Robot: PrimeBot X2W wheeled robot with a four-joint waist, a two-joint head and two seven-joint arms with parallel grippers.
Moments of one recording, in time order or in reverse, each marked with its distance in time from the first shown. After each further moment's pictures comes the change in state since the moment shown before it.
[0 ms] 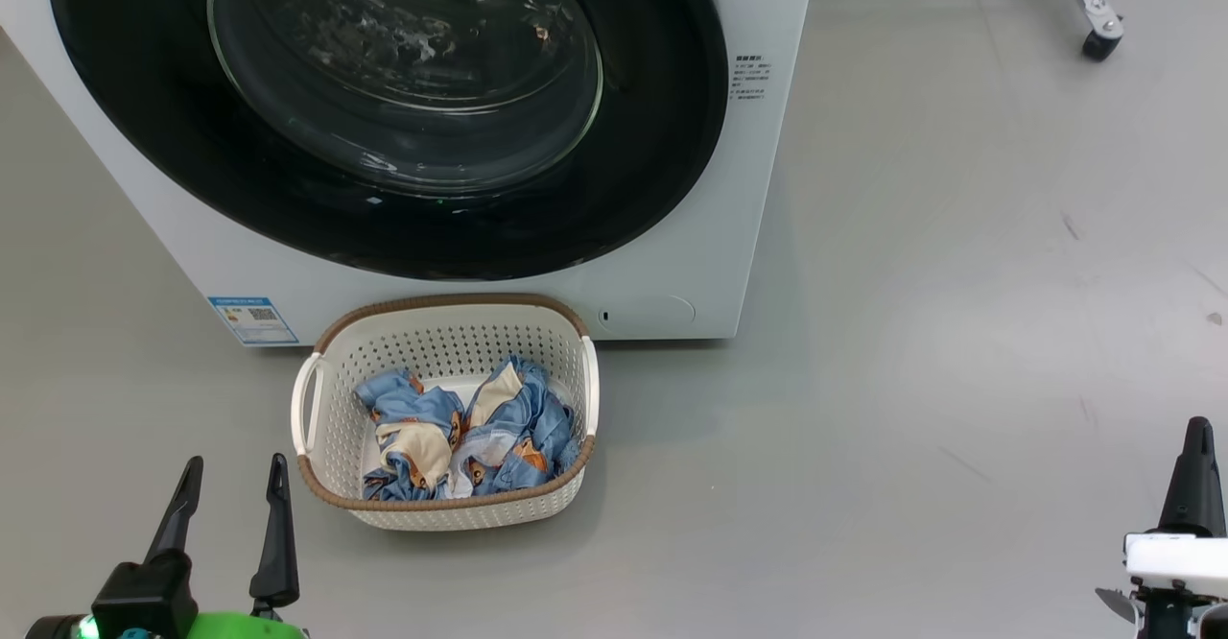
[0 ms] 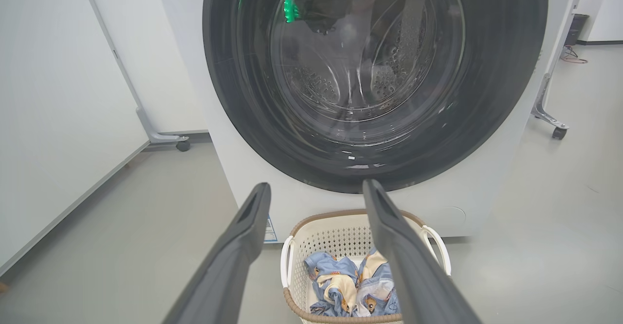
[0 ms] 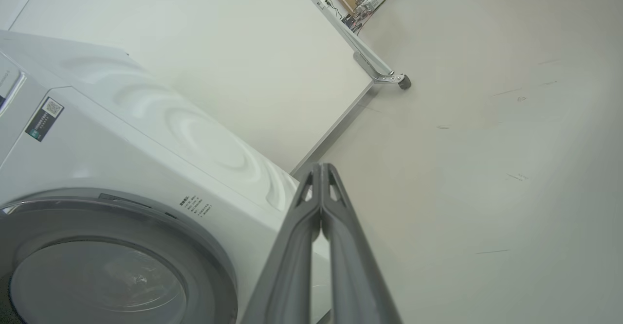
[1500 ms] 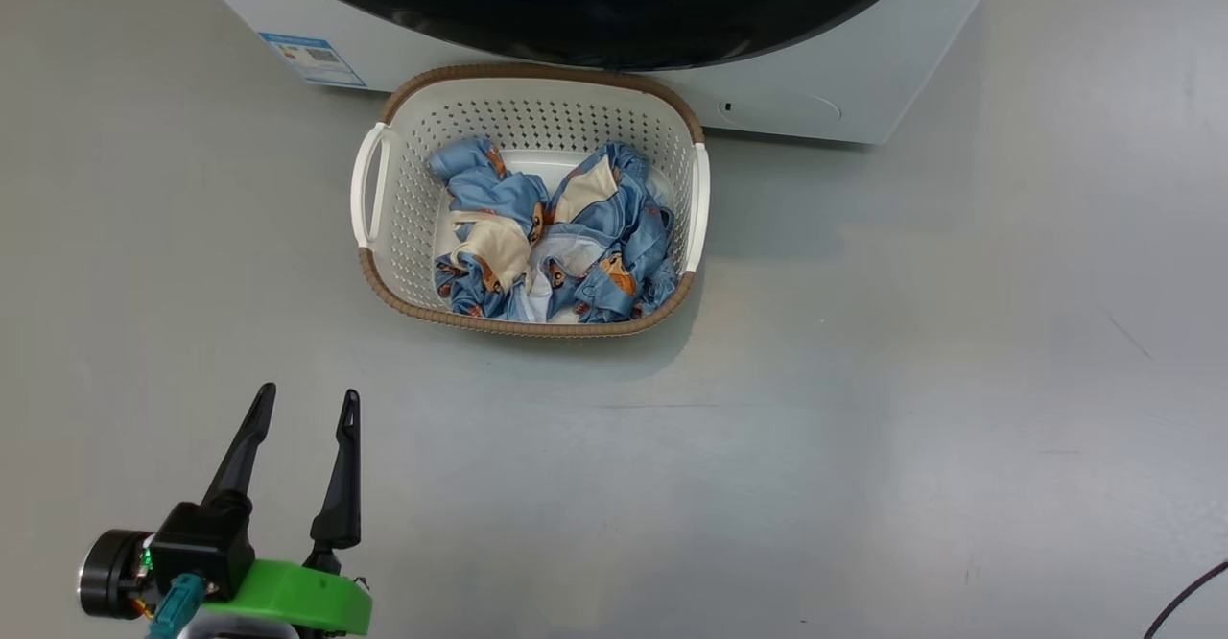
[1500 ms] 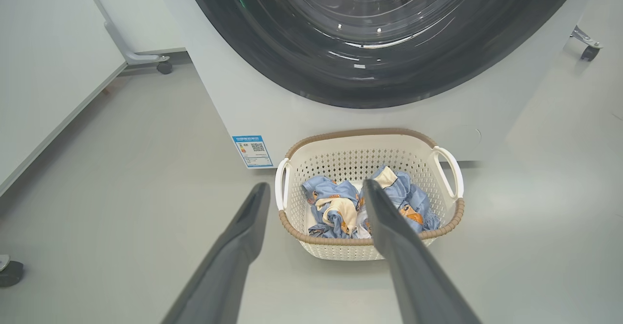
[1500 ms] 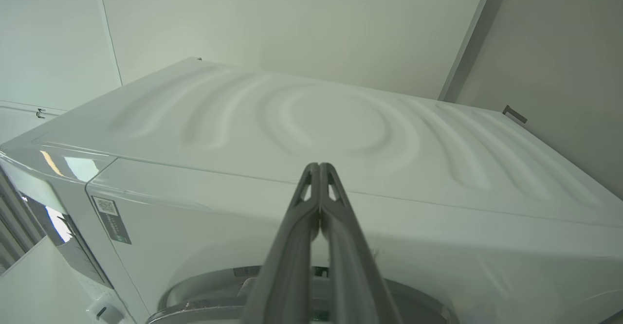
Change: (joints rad) left arm -0.088 0.009 -0.119 -0.044 -0.018 -0.004 -0.003; right arm -0.688 -0.202 -0.014 0.105 0.689 0.000 0.320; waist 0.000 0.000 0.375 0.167
